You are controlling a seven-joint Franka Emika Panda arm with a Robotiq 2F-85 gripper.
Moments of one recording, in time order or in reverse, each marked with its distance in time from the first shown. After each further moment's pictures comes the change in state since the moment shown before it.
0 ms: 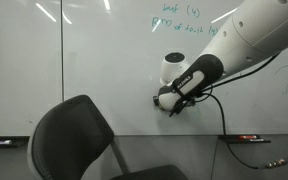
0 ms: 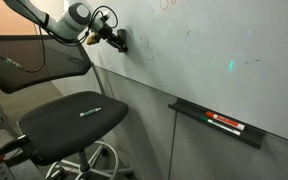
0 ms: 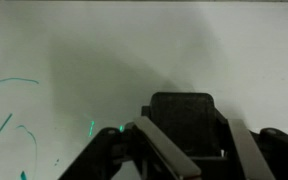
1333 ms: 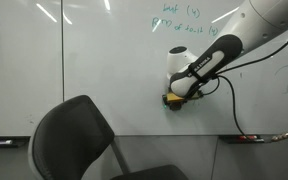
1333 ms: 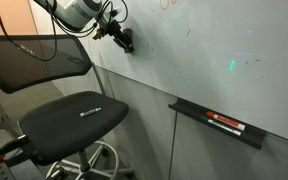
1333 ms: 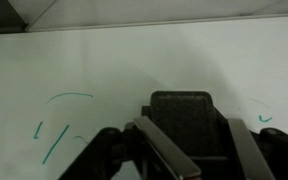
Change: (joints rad) arm -0.245 -0.232 0.223 0.048 -0.369 -0.219 0.173
